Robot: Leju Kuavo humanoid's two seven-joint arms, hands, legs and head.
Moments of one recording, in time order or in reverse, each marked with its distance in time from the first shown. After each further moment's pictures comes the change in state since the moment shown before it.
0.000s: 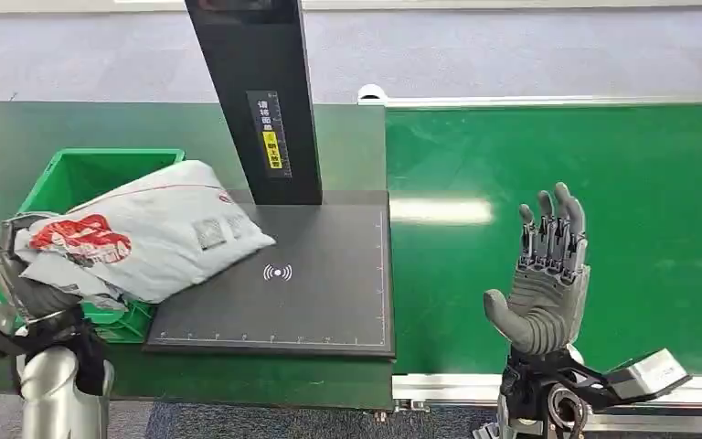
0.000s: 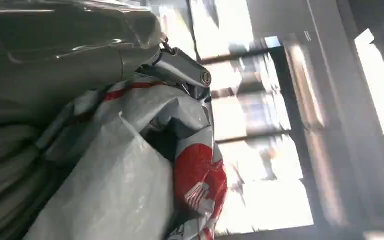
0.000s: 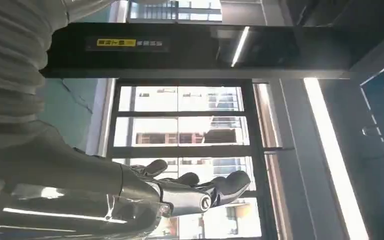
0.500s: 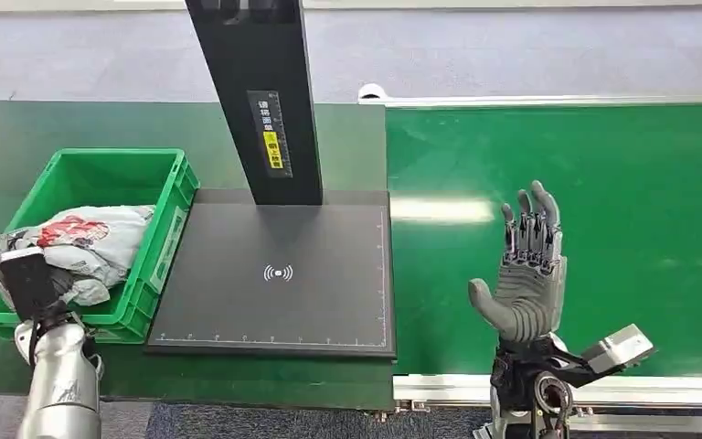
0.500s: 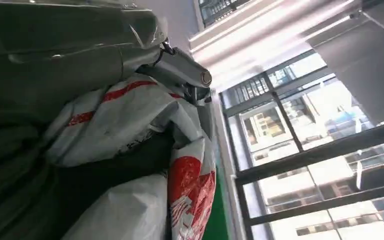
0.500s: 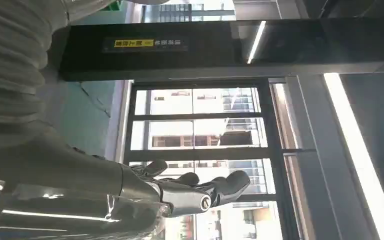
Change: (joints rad) left arm -0.229 0.126 0.173 0.577 -0.222 0.390 0.001; right arm -0.046 -0.006 -0.003 0.111 0.022 -0.013 0.000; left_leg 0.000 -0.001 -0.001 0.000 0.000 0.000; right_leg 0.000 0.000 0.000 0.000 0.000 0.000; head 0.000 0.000
